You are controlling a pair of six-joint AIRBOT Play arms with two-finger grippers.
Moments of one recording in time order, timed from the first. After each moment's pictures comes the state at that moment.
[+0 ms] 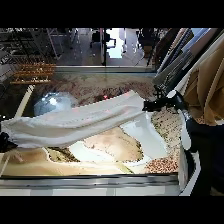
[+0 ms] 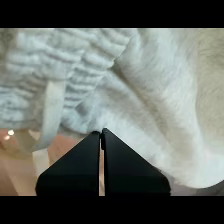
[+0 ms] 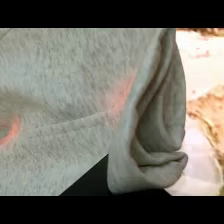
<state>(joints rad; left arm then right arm) 0.86 -1.63 1.21 1.04 -1.30 -1.37 -0.15 -2.11 1.97 -1.03 1.24 1.31</state>
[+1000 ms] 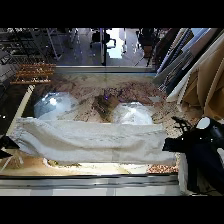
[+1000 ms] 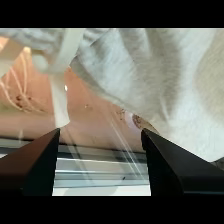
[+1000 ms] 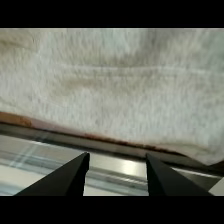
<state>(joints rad) 0.84 -1.59 1.31 1.20 -1.57 -1.27 -0.30 -1.17 0.95 -1.24 1.45 1.27</state>
